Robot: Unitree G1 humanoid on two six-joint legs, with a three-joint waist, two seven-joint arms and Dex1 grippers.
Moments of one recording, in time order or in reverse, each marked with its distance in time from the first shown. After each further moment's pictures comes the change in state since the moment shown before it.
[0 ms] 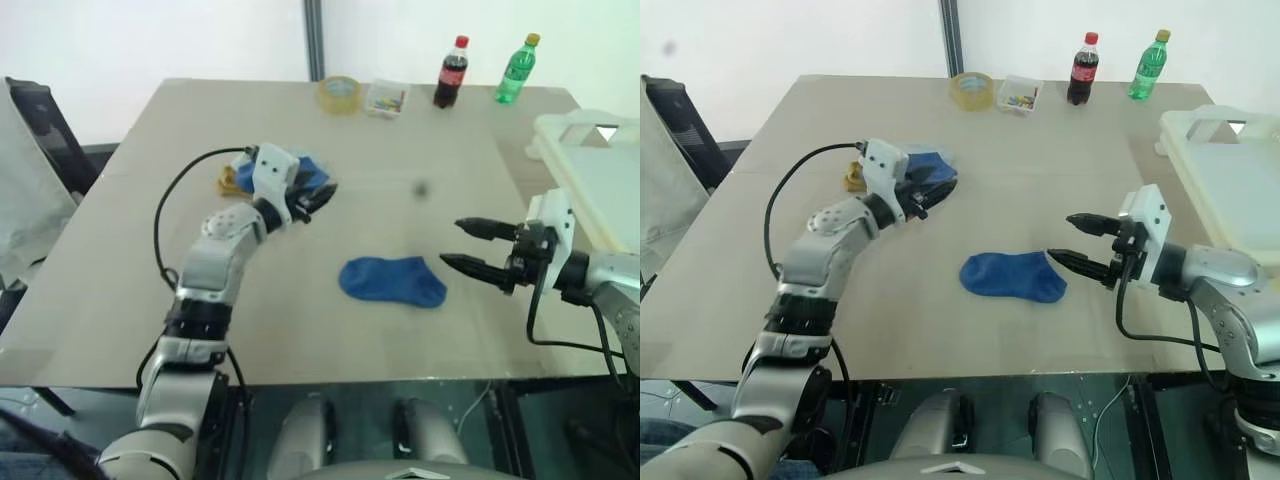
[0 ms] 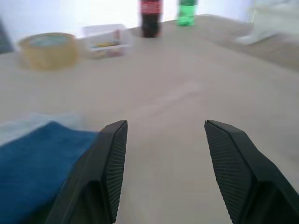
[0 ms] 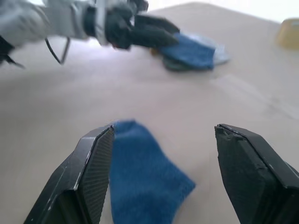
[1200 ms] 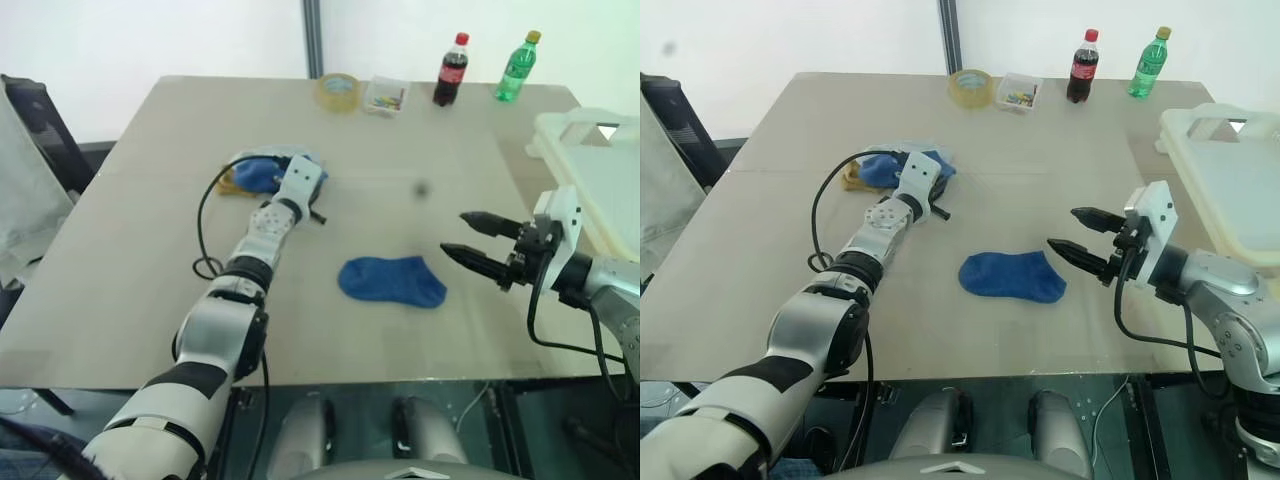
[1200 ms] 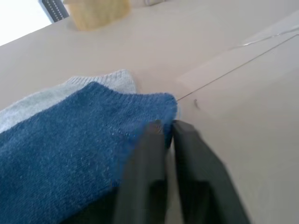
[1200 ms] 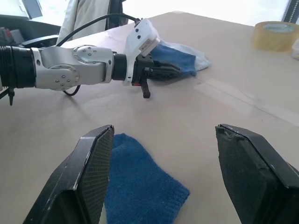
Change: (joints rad) left arm -0.310 -0.126 -0.011 0.855 0.254 -0.496 0.231; right arm 0.061 0.014 -0.015 -0.069 0.065 0.013 -0.147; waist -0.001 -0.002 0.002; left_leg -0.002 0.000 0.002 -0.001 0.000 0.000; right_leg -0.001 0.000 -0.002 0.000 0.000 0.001
